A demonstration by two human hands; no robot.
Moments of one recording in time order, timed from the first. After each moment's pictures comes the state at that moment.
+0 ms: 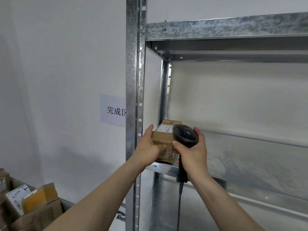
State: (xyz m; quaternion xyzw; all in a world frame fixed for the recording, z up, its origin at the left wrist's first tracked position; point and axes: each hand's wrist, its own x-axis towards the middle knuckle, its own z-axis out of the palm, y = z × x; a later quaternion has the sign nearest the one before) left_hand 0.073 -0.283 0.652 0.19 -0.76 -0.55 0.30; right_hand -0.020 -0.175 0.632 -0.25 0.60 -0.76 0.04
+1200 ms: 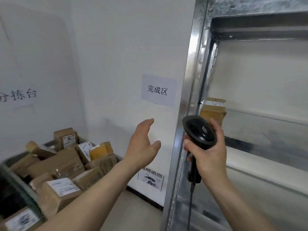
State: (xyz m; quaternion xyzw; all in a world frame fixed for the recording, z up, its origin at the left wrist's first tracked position) left_hand 0.288 -0.296 0.590 0.29 -0.83 -0.29 0.37; right_hand 0.153 -0.157 0.585 -0.37 0.58 -0.72 0.04
